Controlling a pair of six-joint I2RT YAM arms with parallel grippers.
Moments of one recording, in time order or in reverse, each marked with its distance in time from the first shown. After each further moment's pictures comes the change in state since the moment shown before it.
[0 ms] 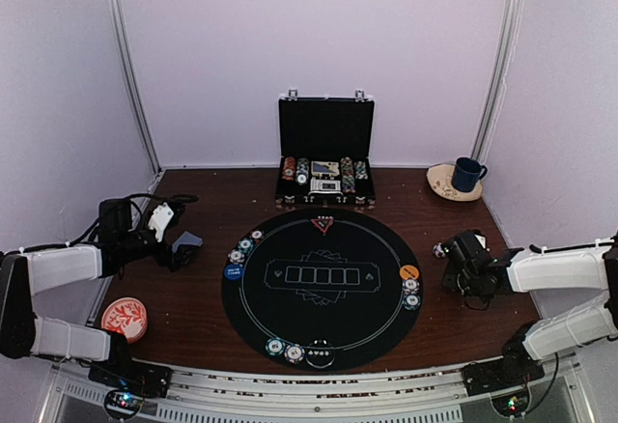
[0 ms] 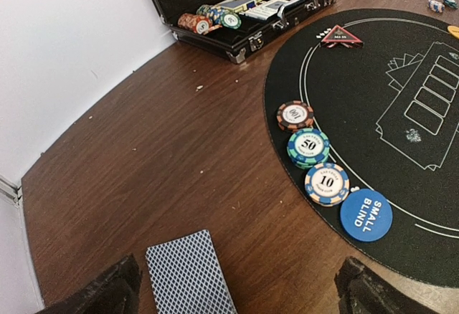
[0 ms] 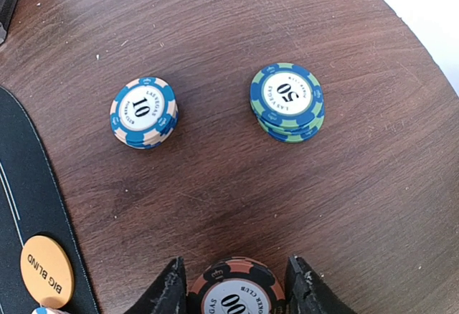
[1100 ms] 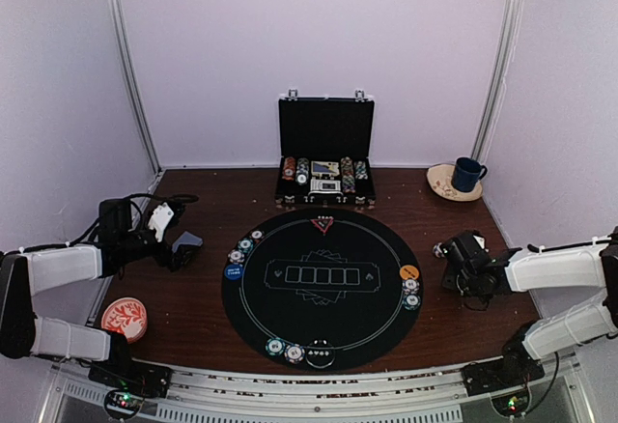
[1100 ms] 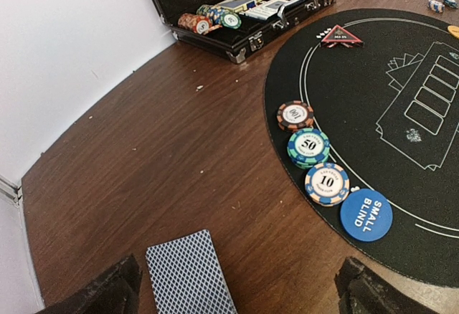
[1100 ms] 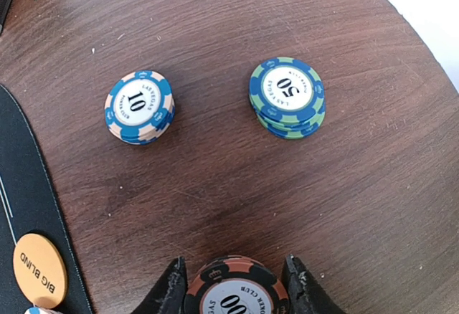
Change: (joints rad) left arm 0.000 0.000 0.000 0.000 0.000 0.000; right arm 0.000 0.020 0.000 0.003 -0.001 0.000
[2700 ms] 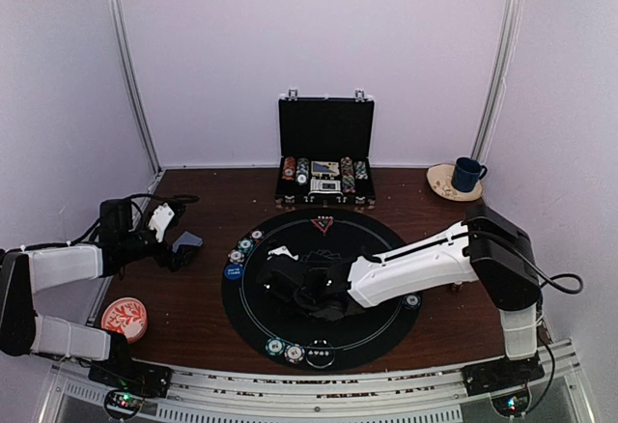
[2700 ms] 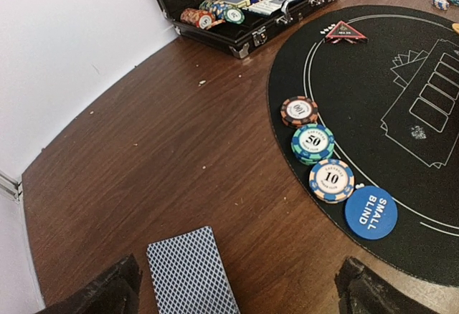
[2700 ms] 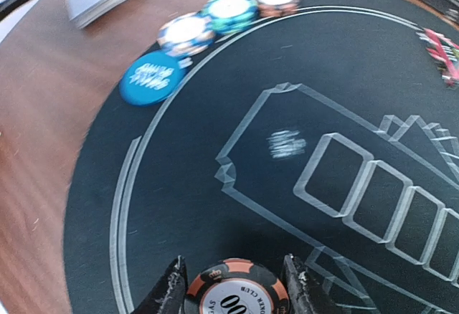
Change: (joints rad) left arm 0.000 0.013 0.000 0.006 -0.014 0.000; right arm 0.721 0.830 0.983 0.044 -0.097 -0.229
